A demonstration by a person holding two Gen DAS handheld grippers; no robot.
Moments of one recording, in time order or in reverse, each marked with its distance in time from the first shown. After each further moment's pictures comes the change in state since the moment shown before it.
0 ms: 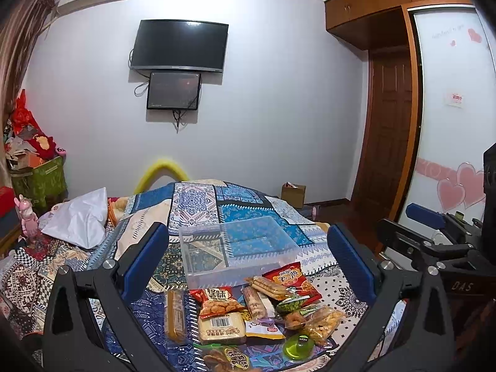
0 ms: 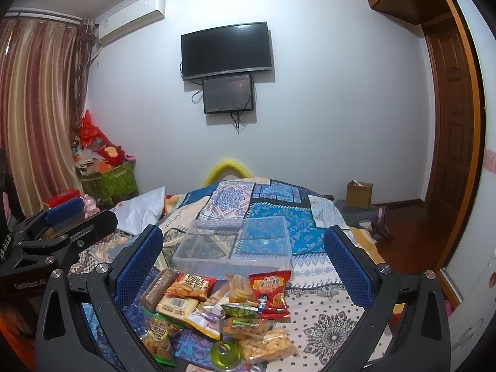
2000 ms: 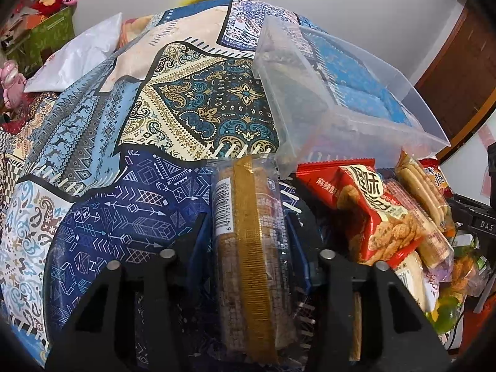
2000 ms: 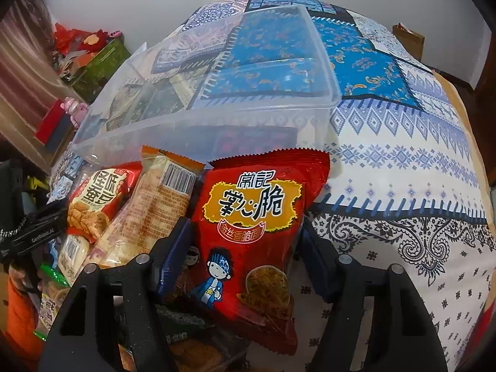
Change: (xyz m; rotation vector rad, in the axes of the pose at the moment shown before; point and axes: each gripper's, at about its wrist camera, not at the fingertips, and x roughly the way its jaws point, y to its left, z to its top) left arm 0.213 0.146 -0.169 -0.257 0.706 0.090; right arm 0.226 -0.060 -0.111 0.101 0.771 0.181
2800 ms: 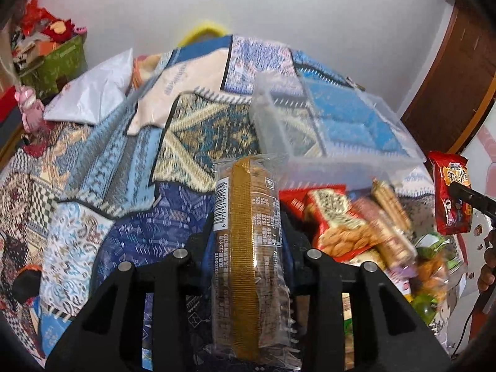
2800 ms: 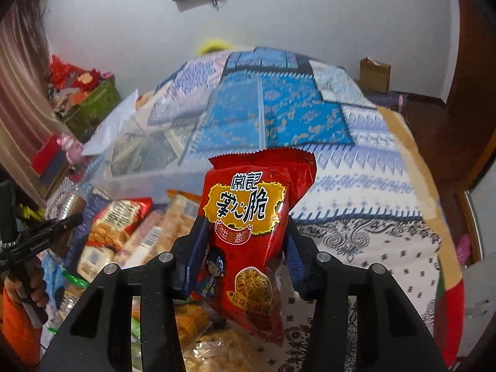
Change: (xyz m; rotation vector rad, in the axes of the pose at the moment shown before) left arm -0.071 -0.019 0.004 0.042 -0.137 0.058; right arm -0.083 -0.010 -0.005 0.050 -0.232 -0.077
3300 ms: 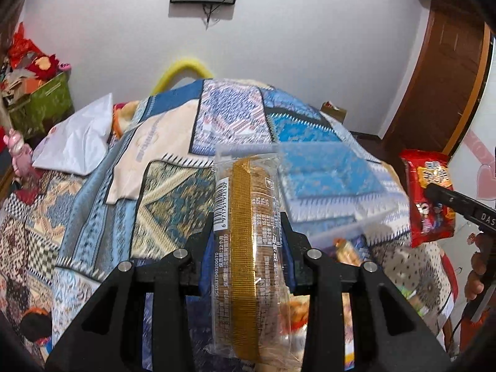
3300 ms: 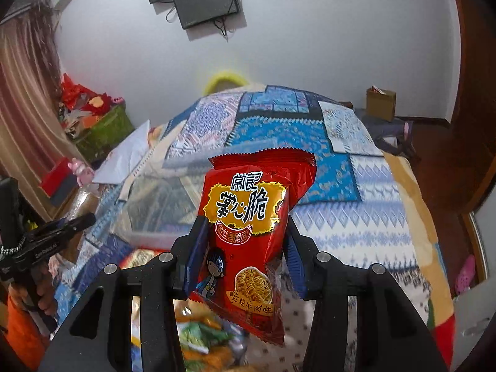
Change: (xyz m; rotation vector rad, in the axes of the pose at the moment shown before) left arm -0.009 -0.039 0.067 0.073 -0.121 -0.048; right arm -0.004 0.016 0.045 -0.021 -0.111 0.031
